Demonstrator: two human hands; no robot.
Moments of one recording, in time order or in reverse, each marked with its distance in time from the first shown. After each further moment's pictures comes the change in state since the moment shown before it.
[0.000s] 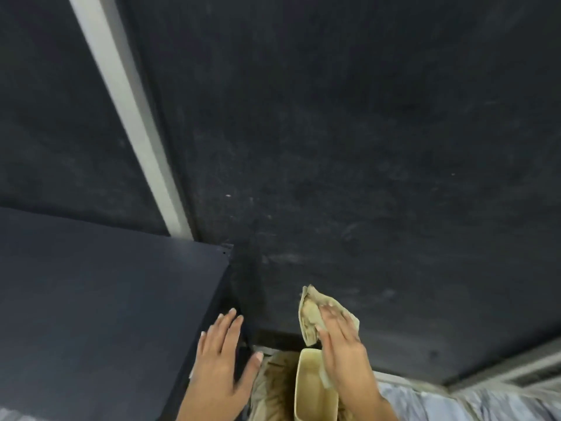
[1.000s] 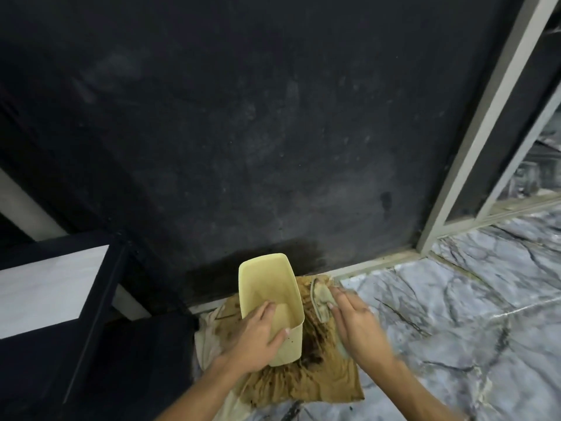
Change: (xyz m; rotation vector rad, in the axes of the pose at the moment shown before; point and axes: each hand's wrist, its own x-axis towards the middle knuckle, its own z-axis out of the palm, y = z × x) left_hand -0.024 -0.130 0.502 0.254 -0.591 0.297; right_hand -0.420 0.235 0.219 -0.132 -0.006 0.489
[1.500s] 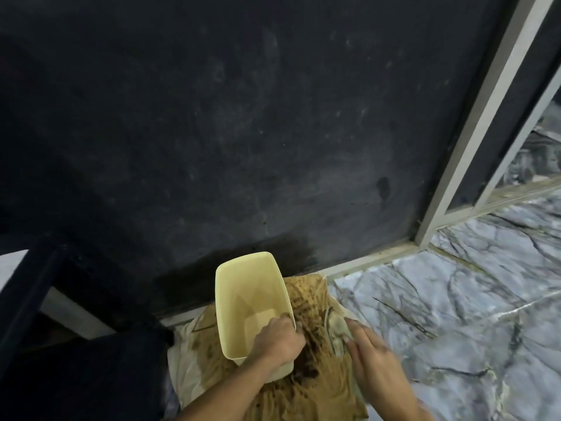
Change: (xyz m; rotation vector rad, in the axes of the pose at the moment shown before) left_hand 0.112 0.022 0.079 -0.044 -0.062 -0.224; right_hand -0.040 0.076 0.070 0.022 -0.023 0.180
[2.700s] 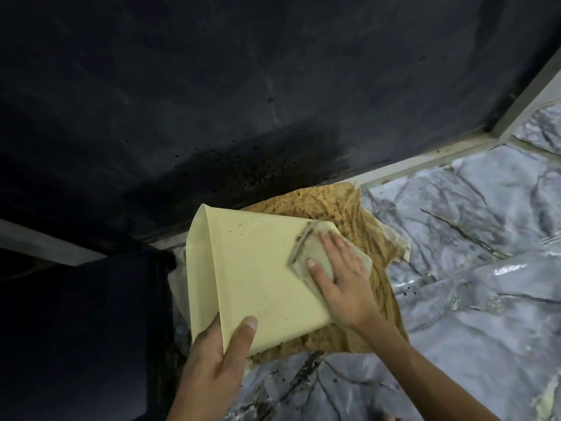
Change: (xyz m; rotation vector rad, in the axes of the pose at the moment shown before) left_hand -0.055 -0.138 0.040 -0.730 0.235 -0.045; right_hand 0.037 0.007 0.162 0.291 -0.313 0.224
